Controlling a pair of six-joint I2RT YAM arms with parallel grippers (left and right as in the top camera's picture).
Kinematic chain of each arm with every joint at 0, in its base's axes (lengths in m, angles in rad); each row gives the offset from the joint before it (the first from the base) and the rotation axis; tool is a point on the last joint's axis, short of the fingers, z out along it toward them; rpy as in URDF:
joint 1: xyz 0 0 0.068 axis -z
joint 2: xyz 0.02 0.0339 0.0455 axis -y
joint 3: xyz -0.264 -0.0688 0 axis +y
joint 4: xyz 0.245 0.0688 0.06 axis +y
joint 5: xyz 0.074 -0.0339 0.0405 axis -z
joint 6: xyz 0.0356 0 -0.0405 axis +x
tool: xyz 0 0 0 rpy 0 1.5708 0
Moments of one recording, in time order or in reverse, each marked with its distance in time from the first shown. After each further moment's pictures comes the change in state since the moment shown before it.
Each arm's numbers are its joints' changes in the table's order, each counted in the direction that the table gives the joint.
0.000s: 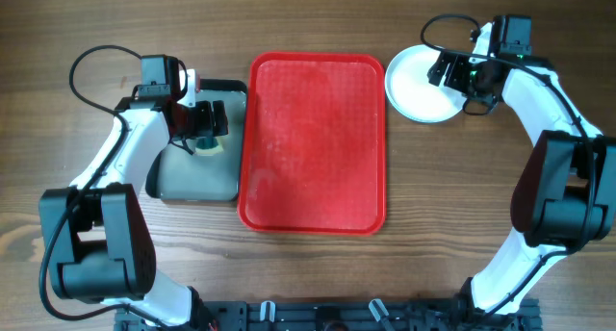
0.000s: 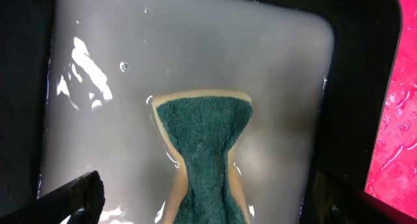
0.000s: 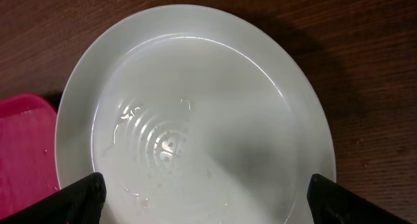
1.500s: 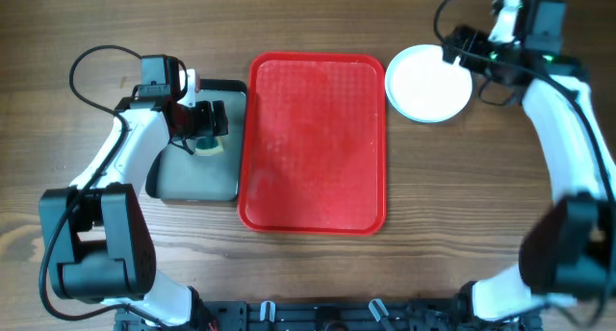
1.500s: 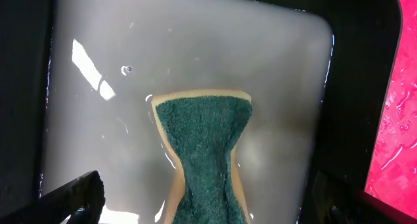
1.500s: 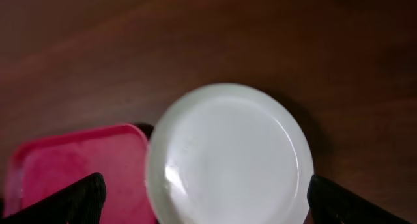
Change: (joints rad) left arm 0.000 0.000 0.000 0.000 0.000 0.000; right arm -0.008 0.276 0.000 -0.006 -0.003 0.000
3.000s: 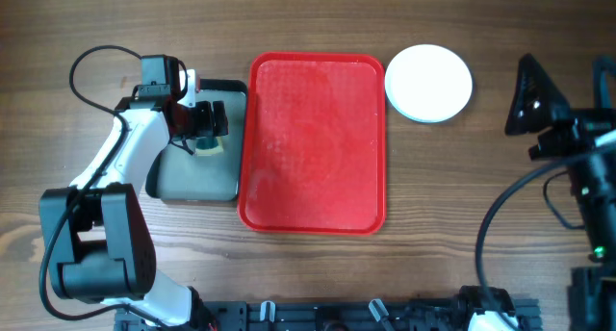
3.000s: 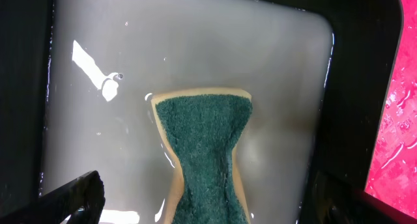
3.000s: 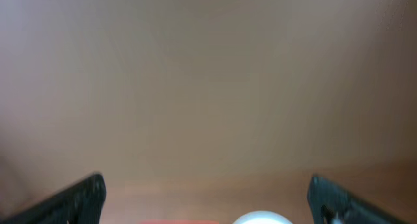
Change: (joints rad) left arm 0.000 0.000 0.000 0.002 0.000 0.000; right arm -0.023 0.968 0.160 -0.087 0.021 -0.004
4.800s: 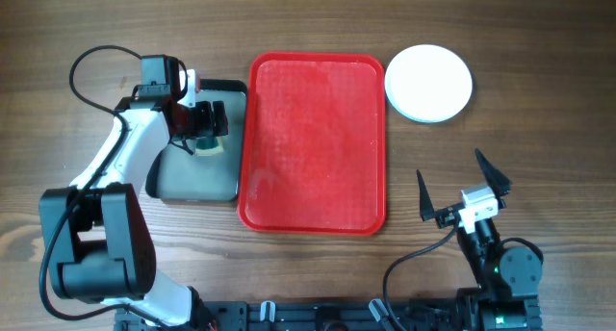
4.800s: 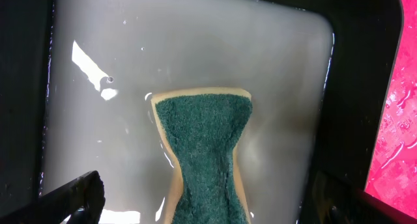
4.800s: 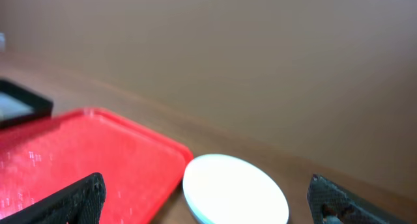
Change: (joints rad) left arm 0.000 0.000 0.000 0.001 0.000 0.000; right arm -0.121 0.735 1.236 -0.497 -0.044 -0.501
